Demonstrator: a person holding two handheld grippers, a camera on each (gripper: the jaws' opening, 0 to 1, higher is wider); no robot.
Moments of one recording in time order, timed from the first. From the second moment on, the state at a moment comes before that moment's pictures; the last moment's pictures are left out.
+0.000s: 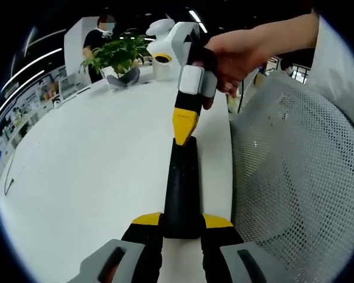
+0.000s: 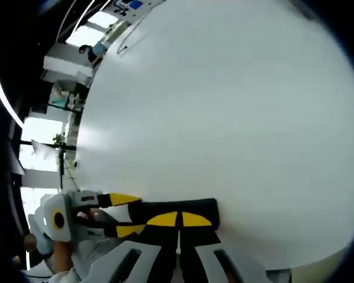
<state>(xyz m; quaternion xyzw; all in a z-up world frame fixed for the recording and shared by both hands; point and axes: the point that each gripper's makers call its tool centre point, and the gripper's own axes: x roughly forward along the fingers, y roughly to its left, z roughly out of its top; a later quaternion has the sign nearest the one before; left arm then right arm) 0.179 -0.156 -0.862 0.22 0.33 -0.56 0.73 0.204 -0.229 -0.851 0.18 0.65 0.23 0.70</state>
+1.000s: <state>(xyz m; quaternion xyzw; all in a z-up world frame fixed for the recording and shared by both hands) 0.178 -0.157 -0.862 0.24 0.32 -0.57 0.72 0.214 -0.220 -0.847 0.12 0.66 0.23 0.71</state>
